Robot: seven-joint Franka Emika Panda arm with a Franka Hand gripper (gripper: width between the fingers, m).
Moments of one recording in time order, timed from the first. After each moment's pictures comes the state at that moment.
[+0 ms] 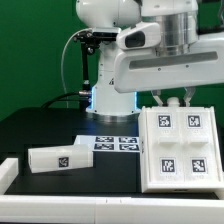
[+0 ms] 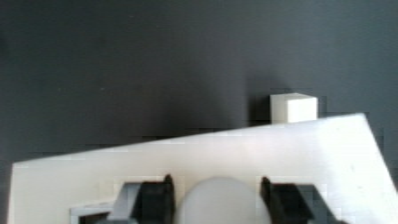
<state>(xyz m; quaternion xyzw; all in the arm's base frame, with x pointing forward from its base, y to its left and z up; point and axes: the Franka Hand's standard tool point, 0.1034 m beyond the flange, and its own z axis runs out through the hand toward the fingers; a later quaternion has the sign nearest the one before) 0.533 0.071 0.132 -0.99 0.03 0.08 0.08</state>
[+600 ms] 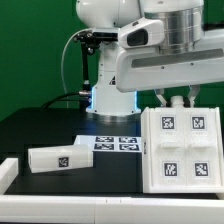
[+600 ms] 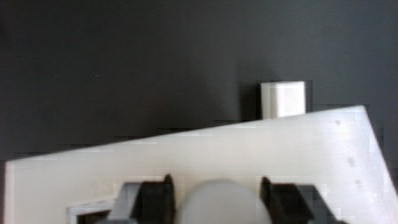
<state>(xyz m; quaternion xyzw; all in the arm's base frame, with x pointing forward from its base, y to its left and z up) 0.550 0.074 0.133 -0.99 0.03 0.10 0.08</state>
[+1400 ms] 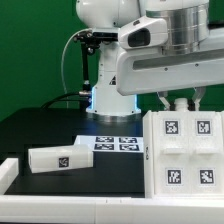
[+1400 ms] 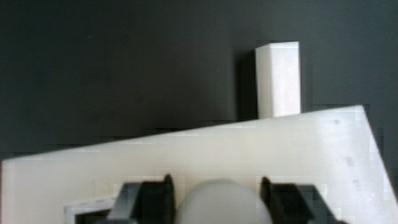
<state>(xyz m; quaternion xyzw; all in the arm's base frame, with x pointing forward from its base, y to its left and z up) 0.572 0.071 0.138 -0.99 0.03 0.10 0.09</state>
